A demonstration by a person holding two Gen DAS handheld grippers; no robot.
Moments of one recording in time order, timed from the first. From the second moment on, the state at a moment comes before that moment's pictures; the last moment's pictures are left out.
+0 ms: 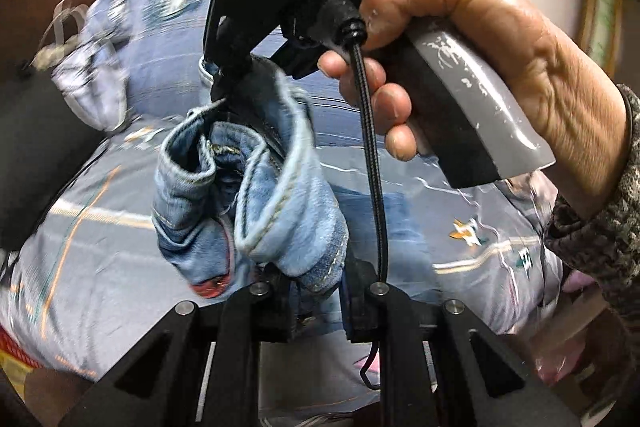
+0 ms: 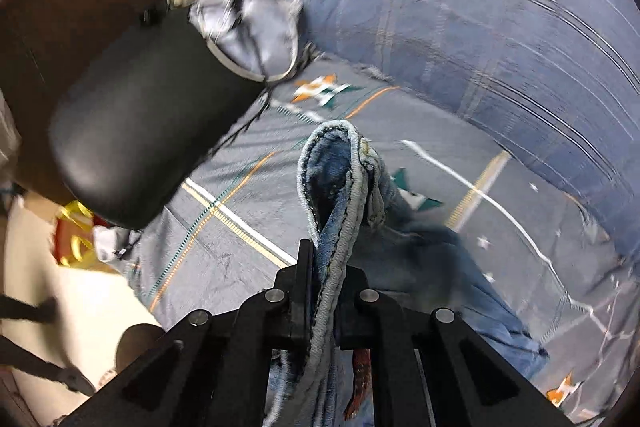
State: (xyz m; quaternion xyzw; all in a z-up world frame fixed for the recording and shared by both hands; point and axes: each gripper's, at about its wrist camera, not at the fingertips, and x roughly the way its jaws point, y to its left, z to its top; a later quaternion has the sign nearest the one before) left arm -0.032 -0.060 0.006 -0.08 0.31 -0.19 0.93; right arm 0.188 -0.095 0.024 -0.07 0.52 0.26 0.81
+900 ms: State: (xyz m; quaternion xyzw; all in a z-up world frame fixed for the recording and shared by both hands) left arm -0.059 -0.110 0.005 0.04 0.38 -0.31 0.87; right arm 0.141 -0.428 -0.025 0.22 0.42 0.11 0.87
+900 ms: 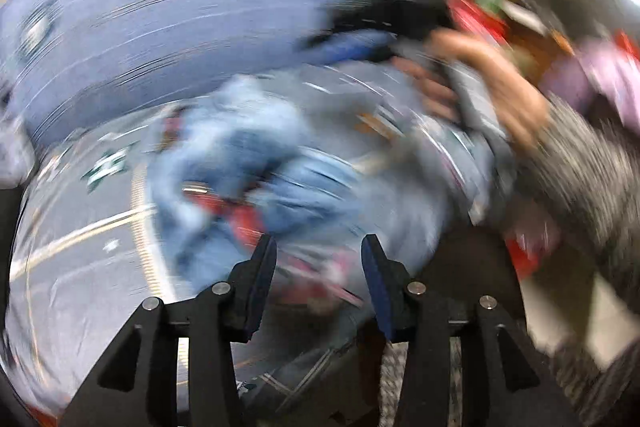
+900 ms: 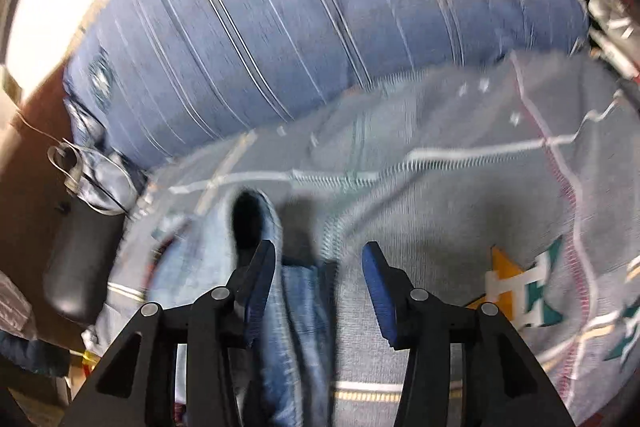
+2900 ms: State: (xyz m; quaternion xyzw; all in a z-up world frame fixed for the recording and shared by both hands) left arm 0.073 -0.049 -0.039 -0.08 0.45 -0.11 0.88; right arm 0.084 -0.430 -0.107 0.34 0.43 0.16 0.82
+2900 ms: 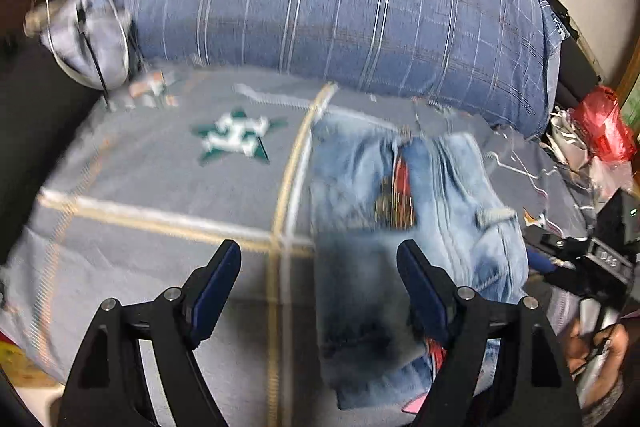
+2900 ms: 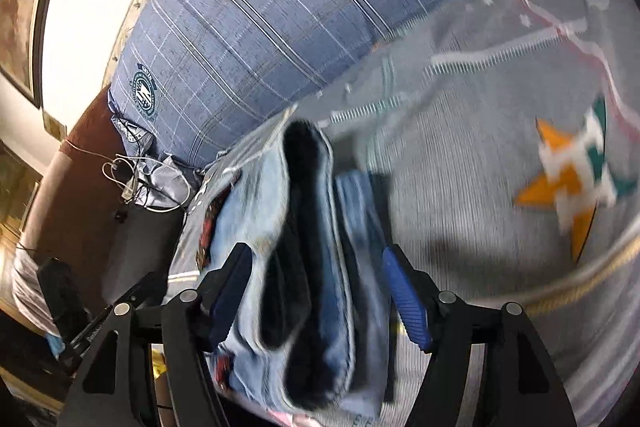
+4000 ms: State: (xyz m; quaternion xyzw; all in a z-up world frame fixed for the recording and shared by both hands) left arm 0.121 -0.089 -0.094 -0.19 0.52 -0.24 0.80; right arm 0.105 -0.404 -0.130 0.44 0.43 0.21 0.76
